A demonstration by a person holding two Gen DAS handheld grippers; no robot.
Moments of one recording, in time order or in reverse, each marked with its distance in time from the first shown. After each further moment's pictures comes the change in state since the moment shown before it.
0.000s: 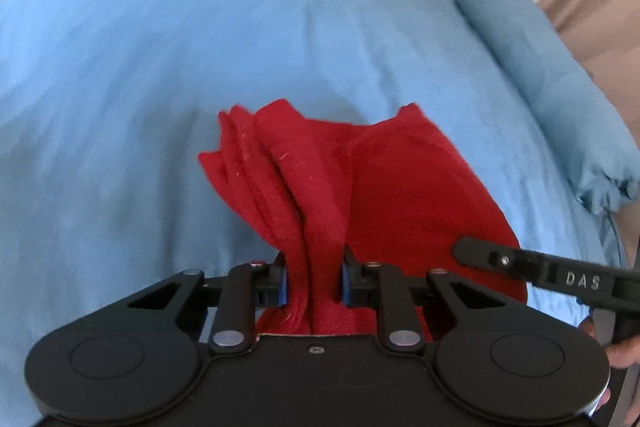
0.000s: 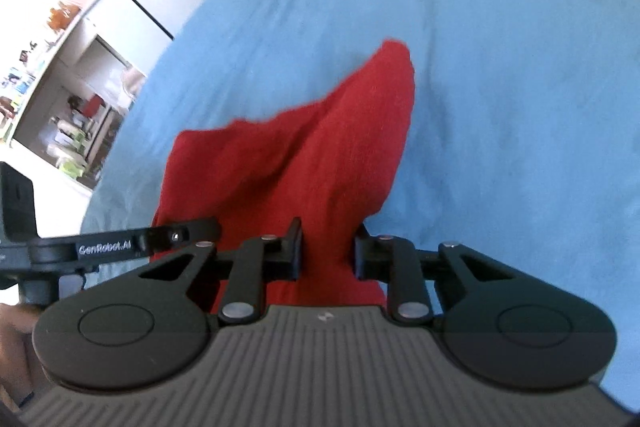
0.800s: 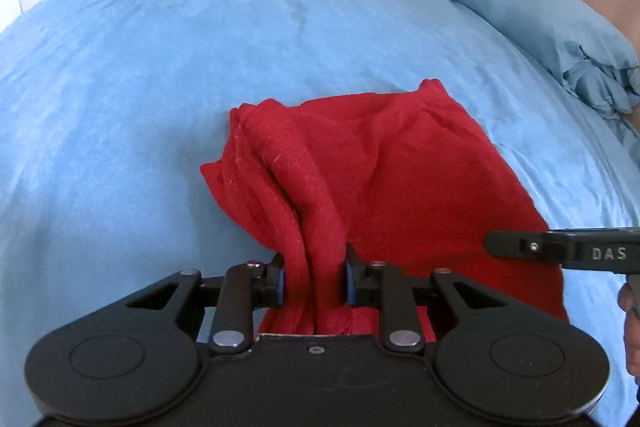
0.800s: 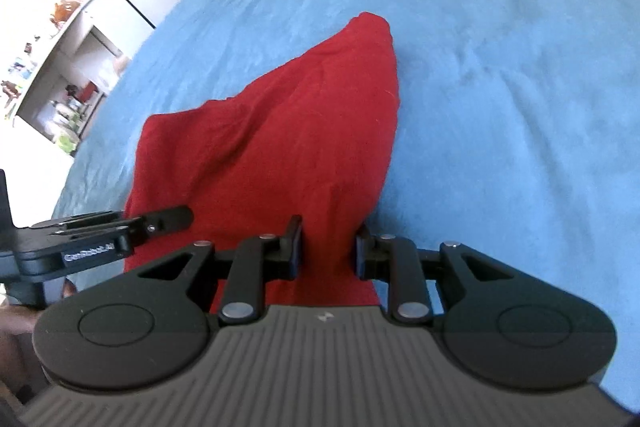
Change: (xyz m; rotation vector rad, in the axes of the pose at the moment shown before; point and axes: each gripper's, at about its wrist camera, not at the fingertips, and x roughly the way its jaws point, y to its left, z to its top) left arm 0.035 -0.114 -0.161 0.183 -0.094 0.126; right arm -0.092 -0.135 -0.137 0.000 -0.030 -0.005
